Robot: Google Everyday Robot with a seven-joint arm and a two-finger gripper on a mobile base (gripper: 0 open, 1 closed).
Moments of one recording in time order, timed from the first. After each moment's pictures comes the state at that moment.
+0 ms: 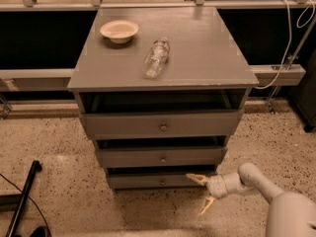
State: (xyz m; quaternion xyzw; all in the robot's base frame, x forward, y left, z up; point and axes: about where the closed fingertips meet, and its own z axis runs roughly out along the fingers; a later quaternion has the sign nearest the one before) arm 0.511 -0.151 0.318 -0.62 0.53 0.43 0.39
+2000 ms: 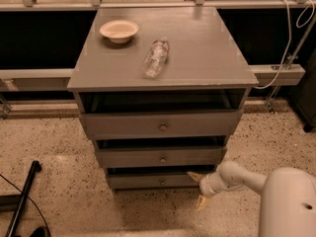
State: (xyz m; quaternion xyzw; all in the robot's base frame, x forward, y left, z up) arm 0.564 -0.172 0.237 -0.73 0.61 0.14 0.27
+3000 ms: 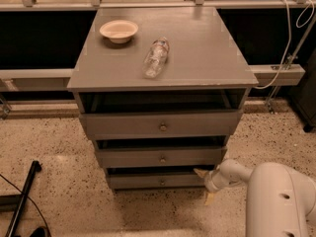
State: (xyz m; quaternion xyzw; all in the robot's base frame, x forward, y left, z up) arm 0.600 -0.213 0.206 -0.76 0.60 0.06 0.23
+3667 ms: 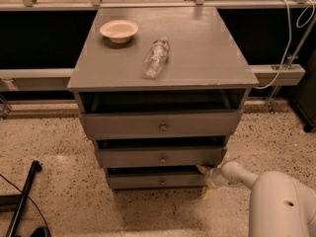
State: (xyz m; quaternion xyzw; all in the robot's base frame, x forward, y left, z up) arm 0.634 -0.216 0.199 -0.74 0.61 0.03 0.28
